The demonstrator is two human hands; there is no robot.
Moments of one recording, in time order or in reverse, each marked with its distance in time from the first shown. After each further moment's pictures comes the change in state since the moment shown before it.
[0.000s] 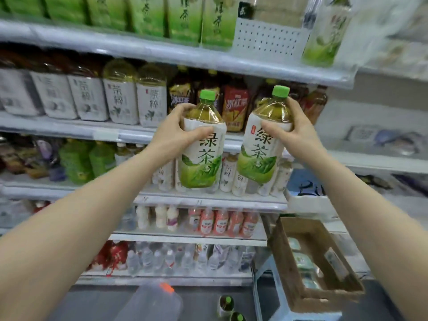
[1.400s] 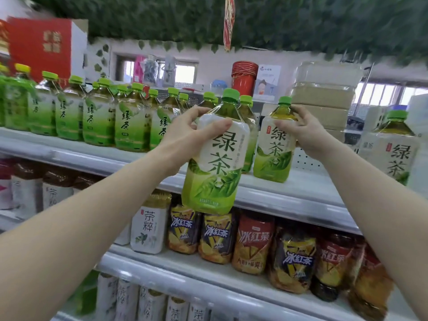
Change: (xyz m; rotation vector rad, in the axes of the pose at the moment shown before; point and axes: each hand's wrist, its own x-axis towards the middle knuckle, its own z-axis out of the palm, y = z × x) left_hand 0.226 0.126 -0.024 -0.101 0.253 0.144; right_hand 0.393 -0.028 -0.033 0.361 -0.115 -0.149
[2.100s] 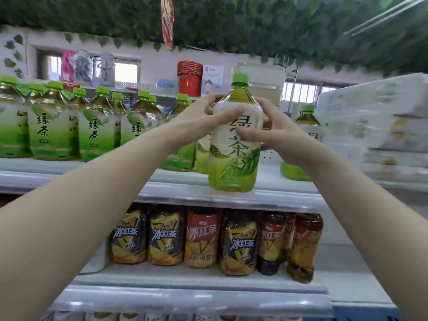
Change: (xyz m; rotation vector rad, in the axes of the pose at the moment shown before) left_hand 0.039 0.040 0.102 0.160 -0.422 0.206; right_hand -0.117 -0.050 -0.049 -0.125 -0.146 -0.121
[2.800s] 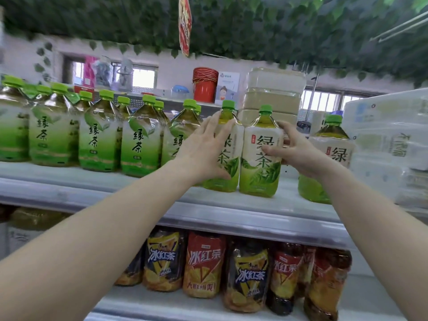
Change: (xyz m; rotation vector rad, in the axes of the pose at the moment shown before) left_hand 0.050 -0.083 0.026 1.062 0.129 0.073; right_hand 0.074 0.094 -0.039 -0.025 0.098 0.174
